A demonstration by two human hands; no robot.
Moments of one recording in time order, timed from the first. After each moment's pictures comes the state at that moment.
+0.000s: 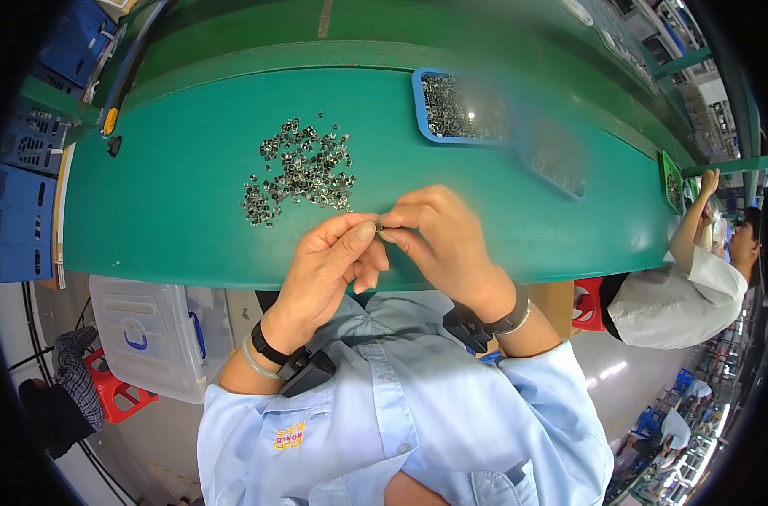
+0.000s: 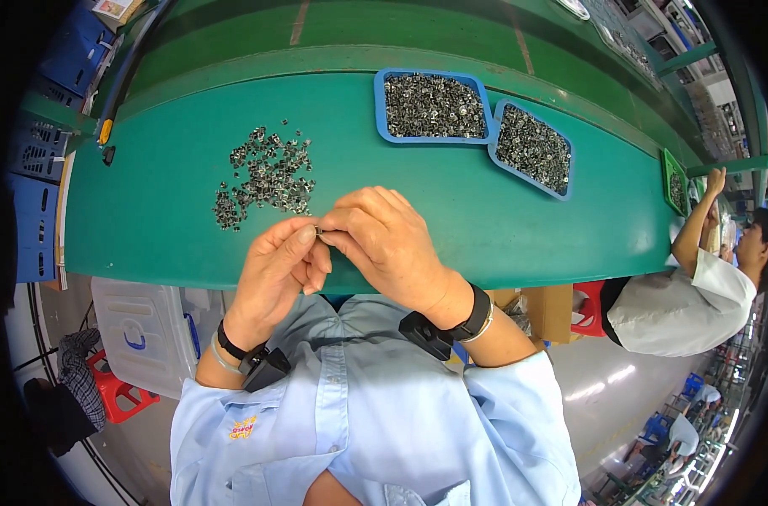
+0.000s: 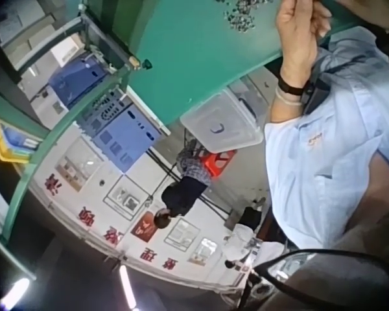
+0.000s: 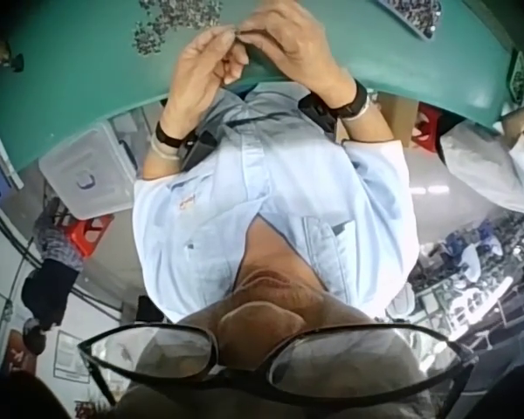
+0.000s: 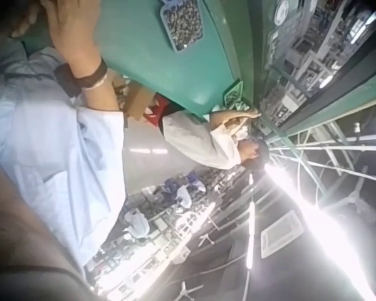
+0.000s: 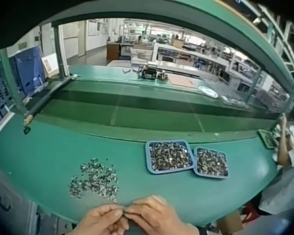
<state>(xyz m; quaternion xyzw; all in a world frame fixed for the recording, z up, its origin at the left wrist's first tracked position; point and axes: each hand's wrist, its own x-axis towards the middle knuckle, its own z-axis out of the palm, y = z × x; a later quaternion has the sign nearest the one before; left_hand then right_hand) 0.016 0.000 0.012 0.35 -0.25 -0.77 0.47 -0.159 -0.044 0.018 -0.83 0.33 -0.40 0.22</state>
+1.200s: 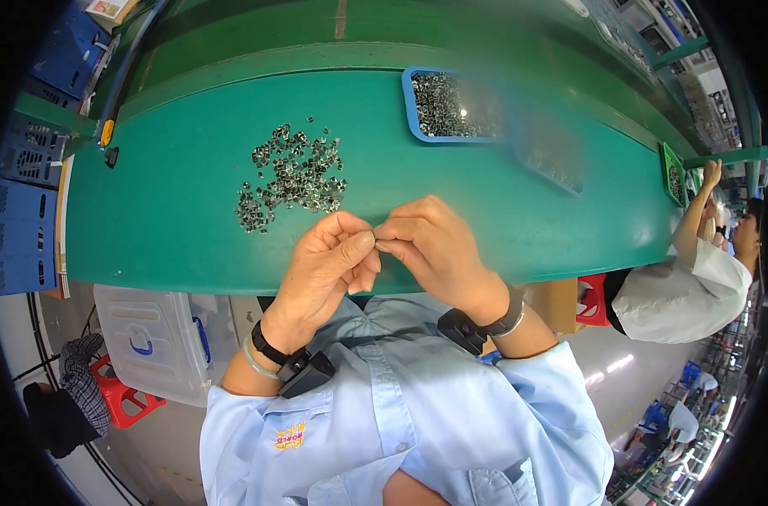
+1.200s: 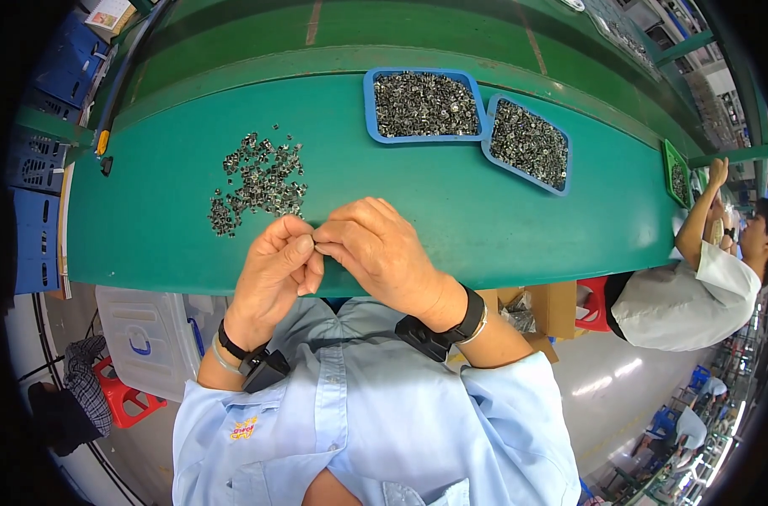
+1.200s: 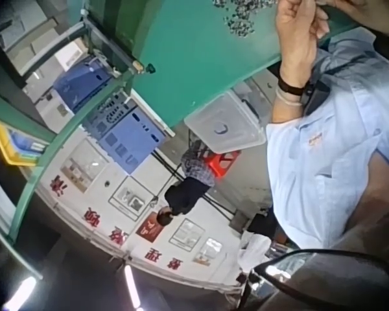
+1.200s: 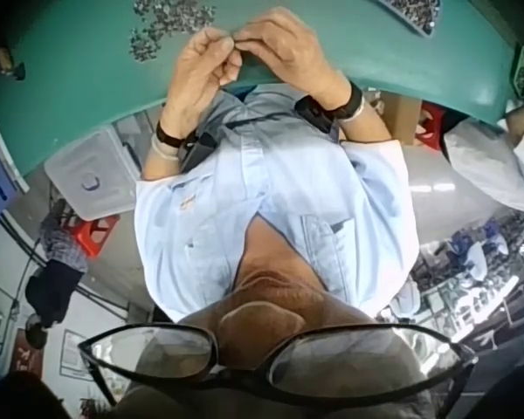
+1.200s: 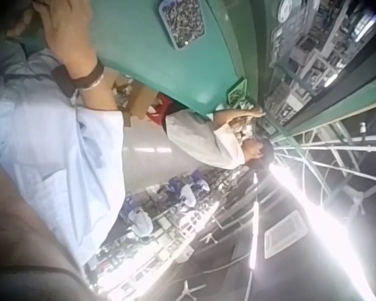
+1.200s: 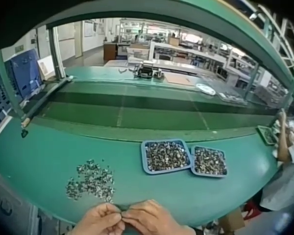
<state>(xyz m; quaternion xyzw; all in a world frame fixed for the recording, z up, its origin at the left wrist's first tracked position) 0.012 -0.006 0.007 0.33 -0.24 -0.78 0.47 -0.164 -0.039 0.013 -0.82 0.32 -0.41 0.22</state>
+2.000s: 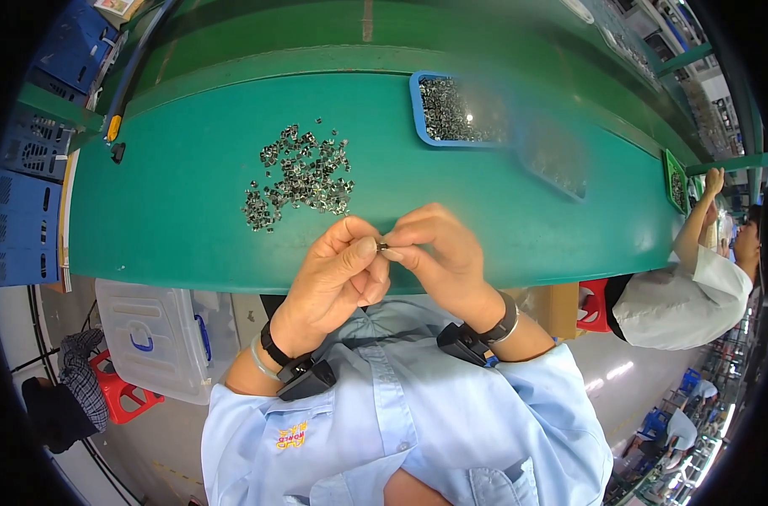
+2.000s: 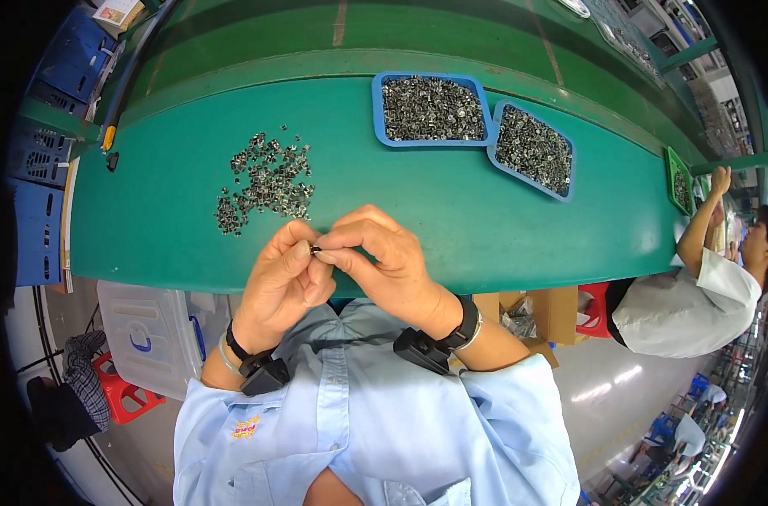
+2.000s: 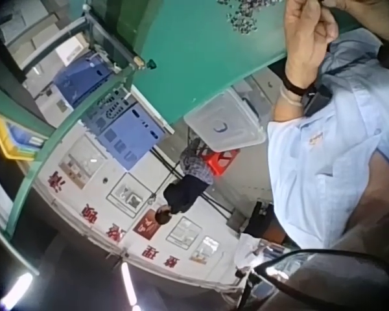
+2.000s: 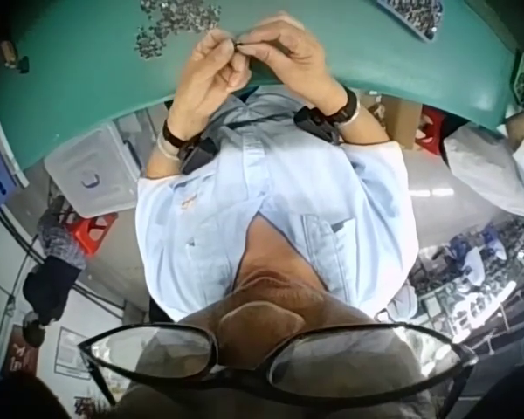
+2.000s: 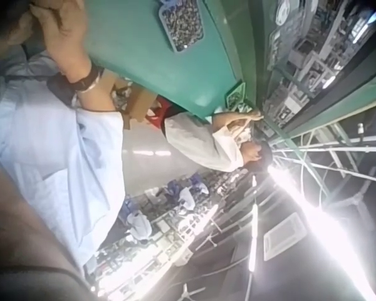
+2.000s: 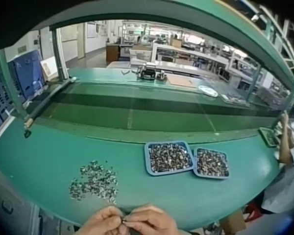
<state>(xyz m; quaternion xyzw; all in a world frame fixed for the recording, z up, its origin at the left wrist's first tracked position) 0.008 0.001 0.009 0.20 -0.17 -0.83 0.49 -0.158 -0.028 0.017 -0.71 0.32 -0.48 0.40</state>
